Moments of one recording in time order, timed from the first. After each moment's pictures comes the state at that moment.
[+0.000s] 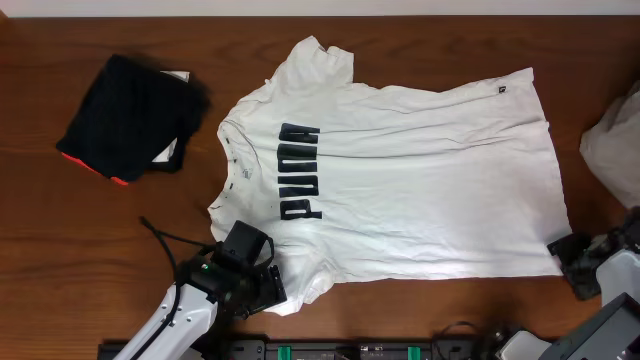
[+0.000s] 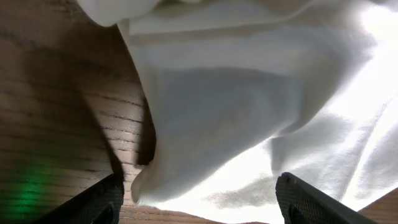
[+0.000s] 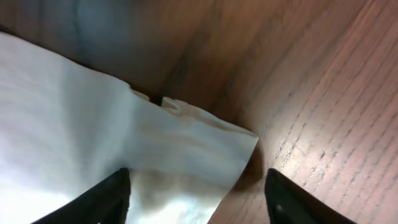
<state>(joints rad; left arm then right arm) -0.47 1.03 0.40 -0.84 0.23 -0.80 -0.78 1.39 0.59 -0.51 0.02 0.38</state>
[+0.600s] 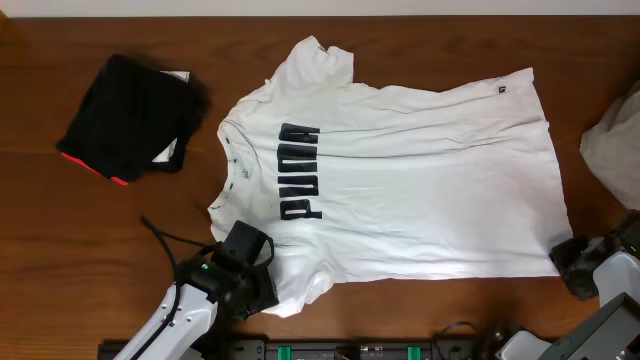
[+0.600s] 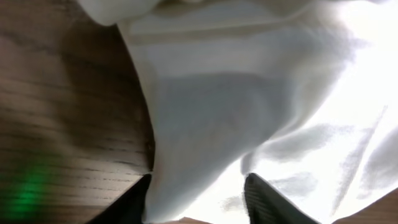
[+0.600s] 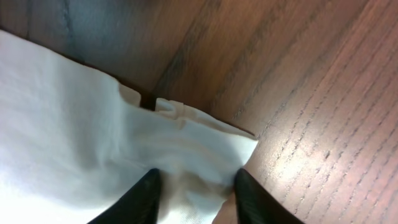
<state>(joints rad) -0.47 1.03 0.40 -0.84 0.23 -0.80 -0.78 1.39 0.57 -0.49 0.02 0.38</state>
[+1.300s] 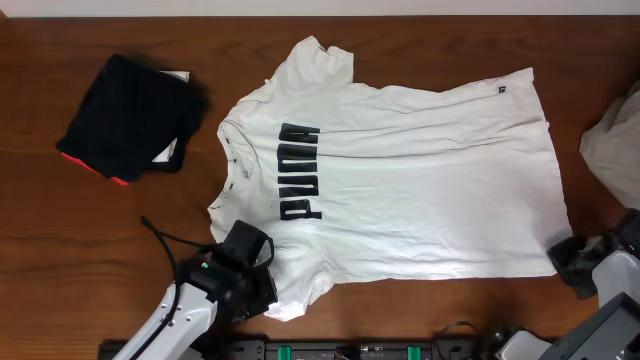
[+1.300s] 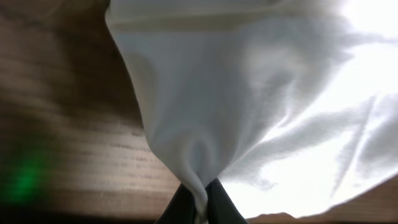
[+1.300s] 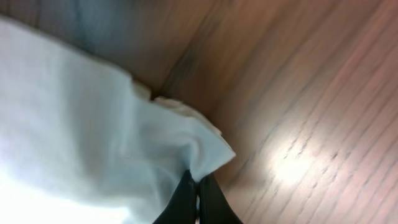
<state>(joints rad) -0.47 1.03 0.43 -0.90 0.26 -0.80 -0.76 1.39 0.57 -0.51 0.02 0.36</state>
